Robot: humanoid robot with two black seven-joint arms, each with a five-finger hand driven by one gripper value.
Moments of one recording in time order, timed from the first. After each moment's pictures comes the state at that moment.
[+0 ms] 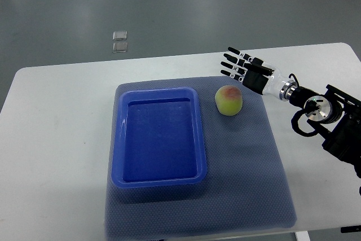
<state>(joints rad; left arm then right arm) 0.02 0.00 -0.03 -0.16 0.01 -0.05 0.23 0.76 -0.22 0.67 0.58 0.06 0.45 -0.01</state>
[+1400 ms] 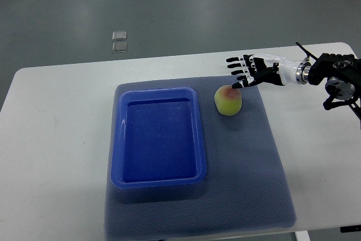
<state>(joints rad) 0.04 0.00 -0.04 -0.16 0.00 -0.05 0.23 0.90 -0.37 0.62 0.63 -0.76 0.61 0.02</state>
